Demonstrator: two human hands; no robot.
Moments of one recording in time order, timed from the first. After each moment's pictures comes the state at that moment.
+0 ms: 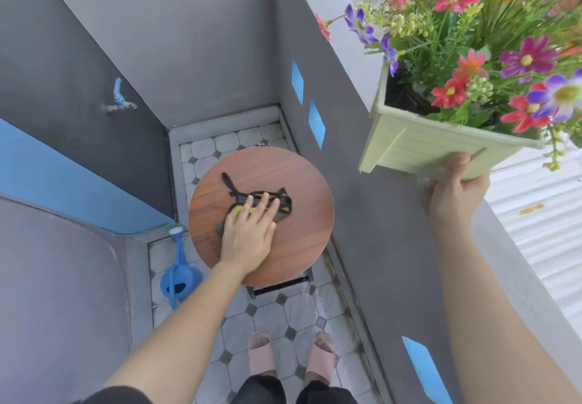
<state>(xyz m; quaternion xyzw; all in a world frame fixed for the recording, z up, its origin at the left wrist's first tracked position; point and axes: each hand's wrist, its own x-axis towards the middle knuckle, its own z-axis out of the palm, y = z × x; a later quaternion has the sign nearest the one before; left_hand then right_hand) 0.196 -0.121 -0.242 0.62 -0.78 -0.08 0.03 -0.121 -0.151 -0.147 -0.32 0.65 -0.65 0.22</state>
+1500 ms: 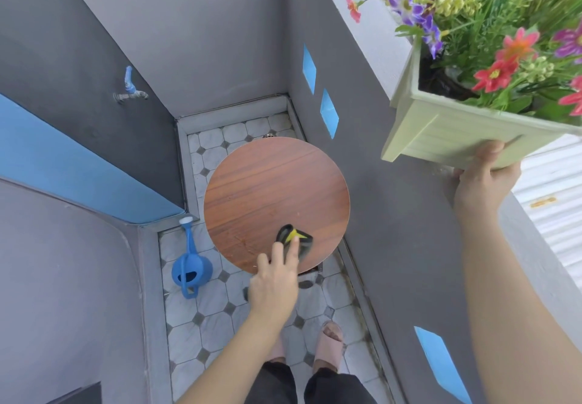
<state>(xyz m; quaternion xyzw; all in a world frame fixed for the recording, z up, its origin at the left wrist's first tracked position) 0.169 -0.026 -0.226 0.66 -0.75 -0.05 -0.01 -0.115 -0.148 -0.139 -0.32 0.62 -0.68 0.22</state>
